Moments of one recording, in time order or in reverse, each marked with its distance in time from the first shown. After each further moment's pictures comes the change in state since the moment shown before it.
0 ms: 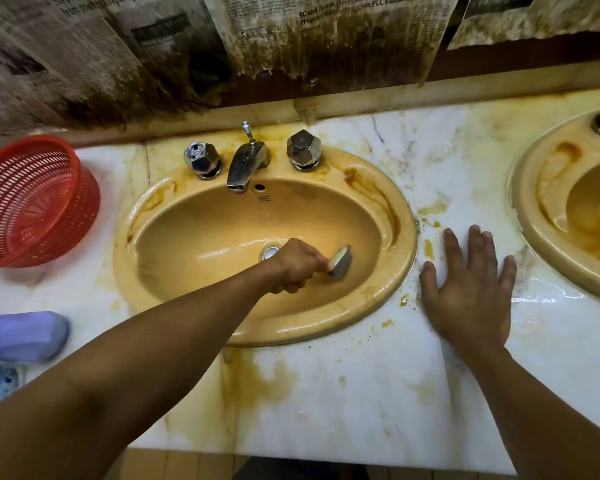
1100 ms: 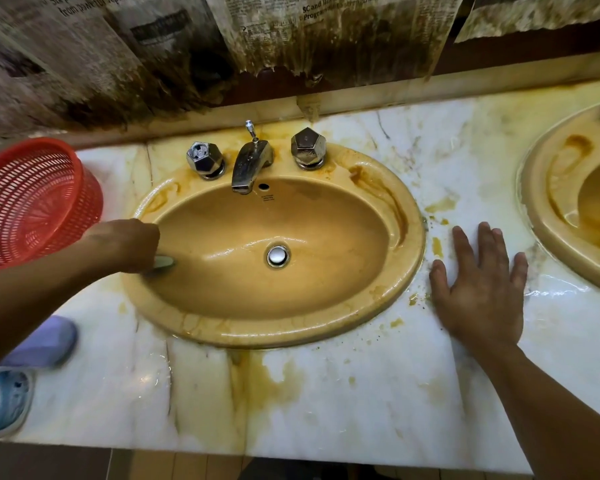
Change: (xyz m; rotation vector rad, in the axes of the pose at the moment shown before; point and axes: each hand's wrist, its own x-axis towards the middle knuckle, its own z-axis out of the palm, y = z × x) left_hand -0.077 -0.066 -0.226 1.435 0.234 -0.274; right_hand 0.001 -0.001 -0.001 0.020 0.017 -0.005
